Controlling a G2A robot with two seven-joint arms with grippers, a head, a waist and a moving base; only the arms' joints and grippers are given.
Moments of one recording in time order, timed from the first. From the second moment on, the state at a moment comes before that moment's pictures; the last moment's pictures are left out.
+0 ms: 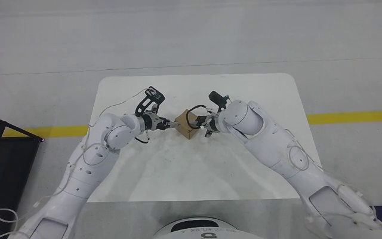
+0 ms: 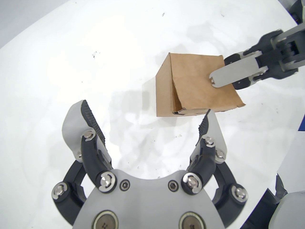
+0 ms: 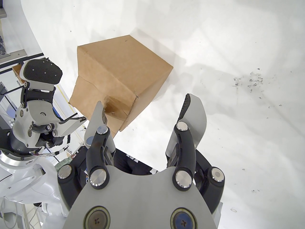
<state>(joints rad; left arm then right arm) 1.13 -1.07 -1.06 -1.54 0.82 -0.34 -0.75 -0.90 -1.19 0.77 -1.49 -0.06 0.83 0.79</state>
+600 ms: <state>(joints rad) 1.13 -1.08 -1.04 -1.53 0.86 -0.31 -0.69 -0.91 -1.19 0.77 -1.51 -0.07 0.83 0.80</state>
